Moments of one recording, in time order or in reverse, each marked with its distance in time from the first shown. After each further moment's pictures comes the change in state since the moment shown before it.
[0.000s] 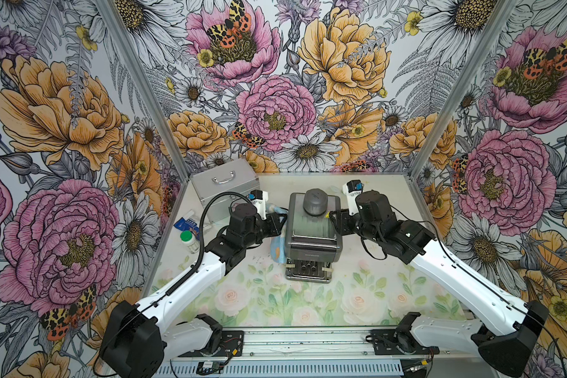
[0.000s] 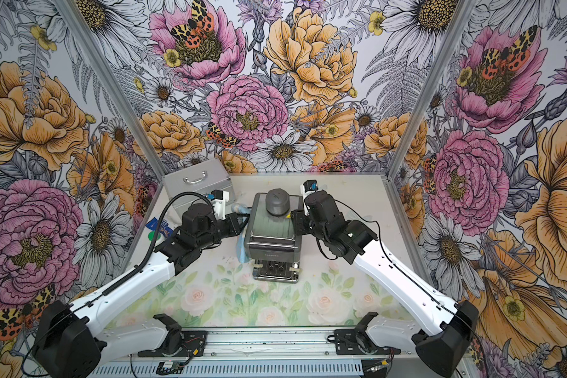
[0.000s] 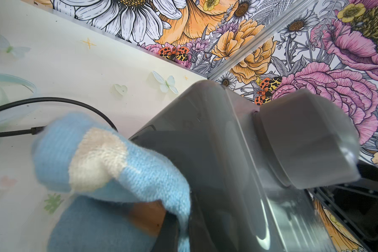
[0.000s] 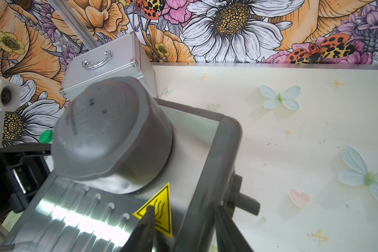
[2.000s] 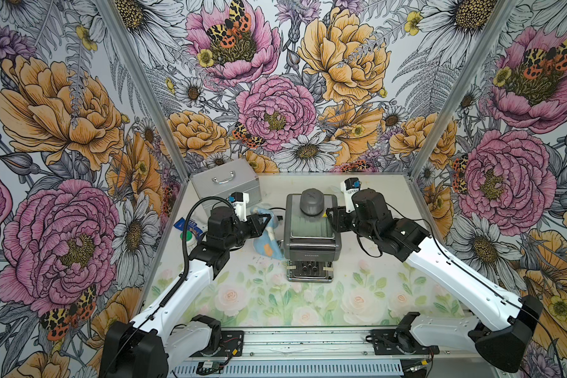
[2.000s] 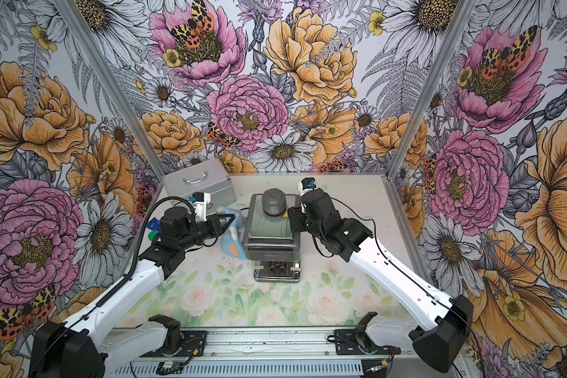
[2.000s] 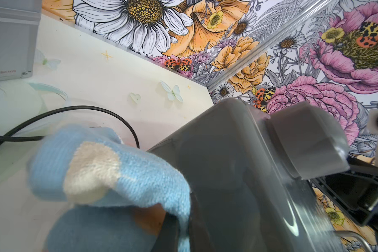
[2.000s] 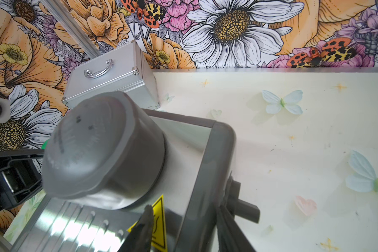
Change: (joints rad) left arm 0.253 -0.093 -0.104 0.053 0.251 0.044; right arm 0.009 0.024 0.003 0.045 0.014 0.023
